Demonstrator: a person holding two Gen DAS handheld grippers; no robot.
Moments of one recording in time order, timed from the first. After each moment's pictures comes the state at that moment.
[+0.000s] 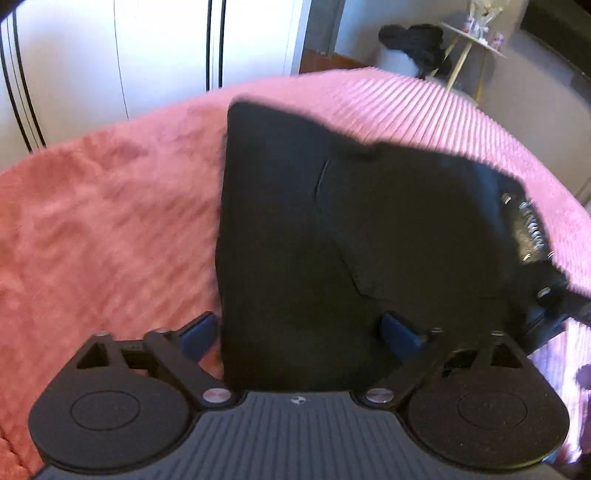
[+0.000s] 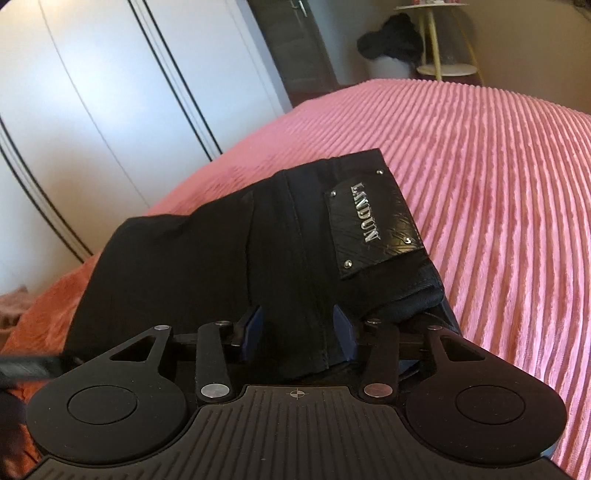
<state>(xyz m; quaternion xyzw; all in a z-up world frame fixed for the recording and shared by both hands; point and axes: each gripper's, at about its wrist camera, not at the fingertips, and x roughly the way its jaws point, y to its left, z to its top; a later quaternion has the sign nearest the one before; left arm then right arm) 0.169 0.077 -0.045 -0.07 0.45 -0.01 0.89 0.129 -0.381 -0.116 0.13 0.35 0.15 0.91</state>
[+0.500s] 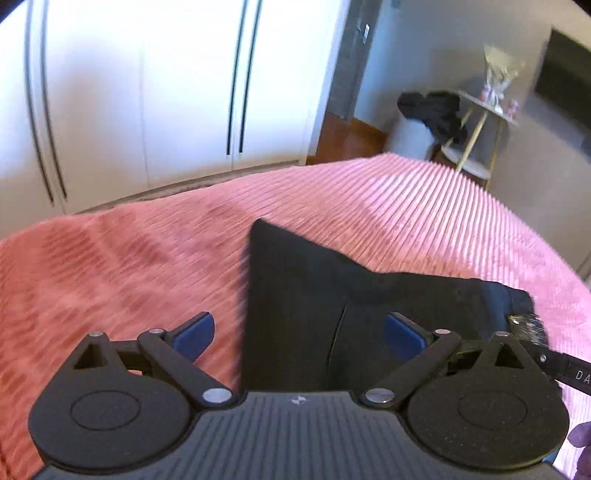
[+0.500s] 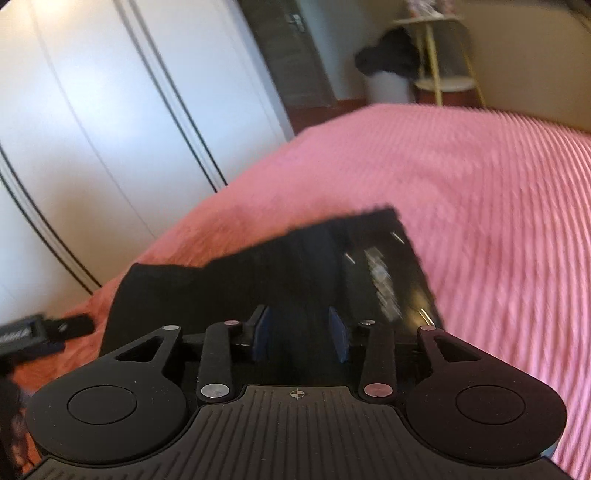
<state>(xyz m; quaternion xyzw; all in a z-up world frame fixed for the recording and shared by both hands) 0.232 0.088 0.017 -0.08 0.37 0.02 0.93 0.181 -0.345 -0.072 0.09 0.33 0.14 0.93</state>
